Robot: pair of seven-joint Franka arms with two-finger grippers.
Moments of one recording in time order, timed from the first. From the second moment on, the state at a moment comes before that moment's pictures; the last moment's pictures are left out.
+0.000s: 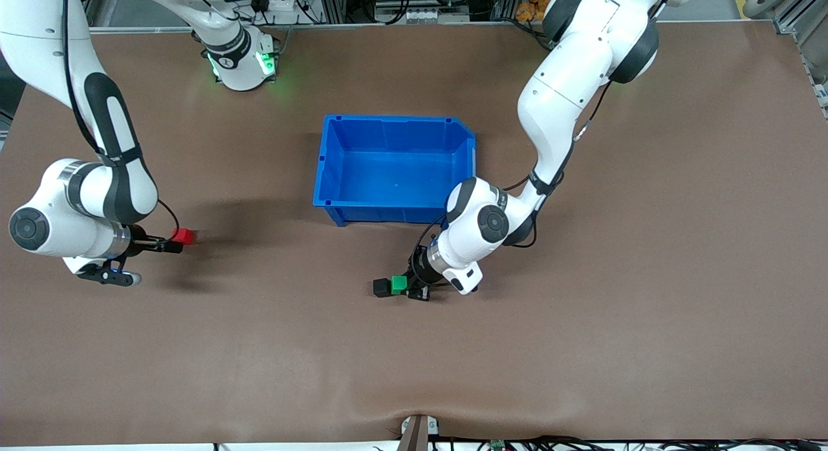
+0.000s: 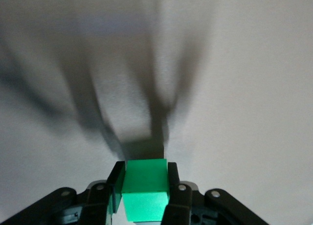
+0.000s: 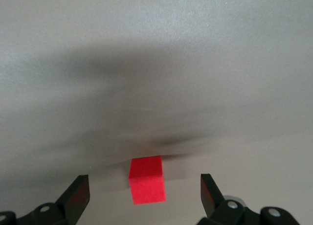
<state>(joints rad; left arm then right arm) -0.55 1.07 -0.17 -1.17 -0.39 2.60 -1.85 0.00 0.51 -0.19 -1.87 0.07 2.17 -0.03</state>
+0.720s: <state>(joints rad) -0.55 1.07 -0.15 -1.16 -0.39 2.51 -1.85 0.00 0.57 -0.18 -1.87 0.08 2.18 -0.03</state>
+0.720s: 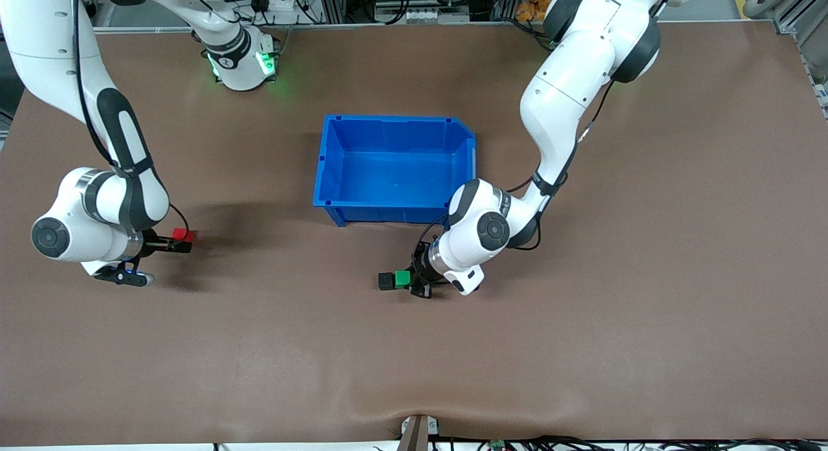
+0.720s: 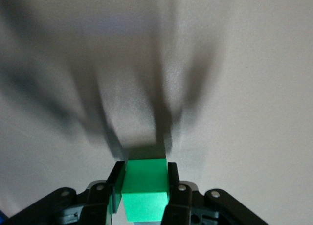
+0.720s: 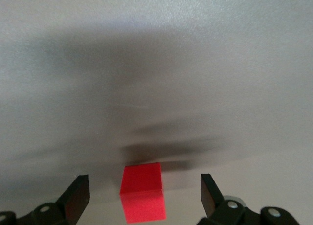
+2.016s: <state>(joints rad) -0.42 0.71 -0.14 -1.14 -0.04 2.03 -1.72 0.00 0.60 -0.18 -1.87 0.08 2.18 -0.03</state>
